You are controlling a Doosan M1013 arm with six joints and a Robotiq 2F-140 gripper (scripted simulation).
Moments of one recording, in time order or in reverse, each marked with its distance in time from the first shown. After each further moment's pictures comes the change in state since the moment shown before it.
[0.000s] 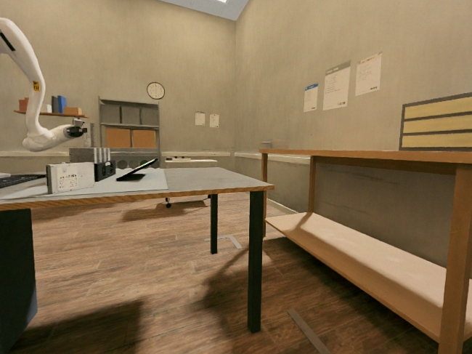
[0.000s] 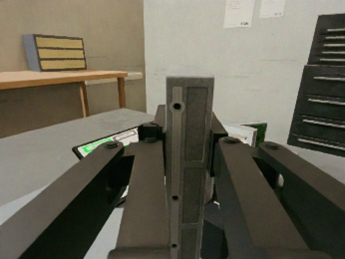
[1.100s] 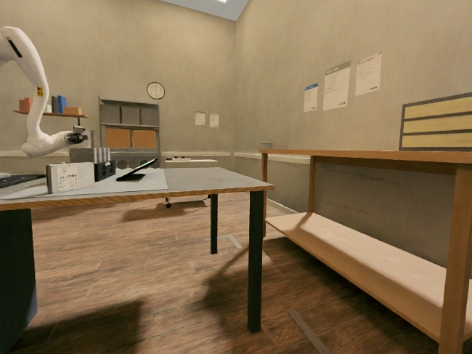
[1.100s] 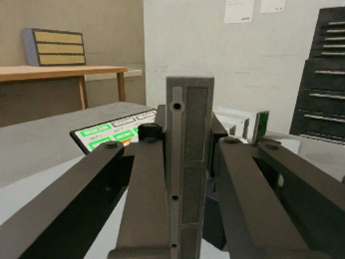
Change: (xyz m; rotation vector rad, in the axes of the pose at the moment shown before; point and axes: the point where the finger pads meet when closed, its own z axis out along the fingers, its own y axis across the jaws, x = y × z) arm -0.044 0.000 0.000 0.000 0.000 0.000
